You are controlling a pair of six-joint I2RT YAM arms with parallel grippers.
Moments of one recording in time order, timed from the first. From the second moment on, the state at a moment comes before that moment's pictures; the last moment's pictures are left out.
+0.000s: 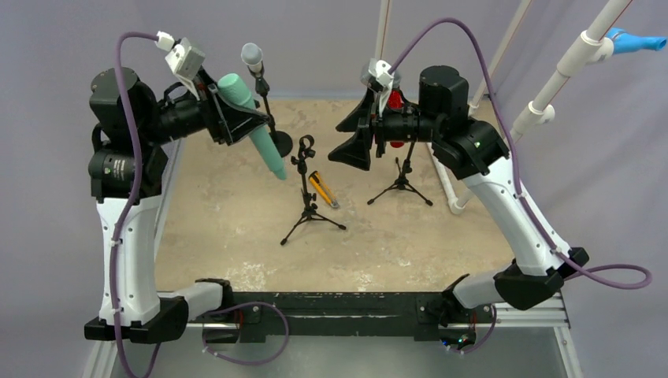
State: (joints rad) left arm -0.08 1.19 1.77 -0.55 1.01 -0.28; right arm 0.63 1.42 1.84 -0.64 -0.77 0.00
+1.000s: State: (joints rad) left arm 0.13 1.55 1.18 -0.81 0.15 0.24; right arm 0.61 1.31 1.69 -0.69 -0.56 -0.15
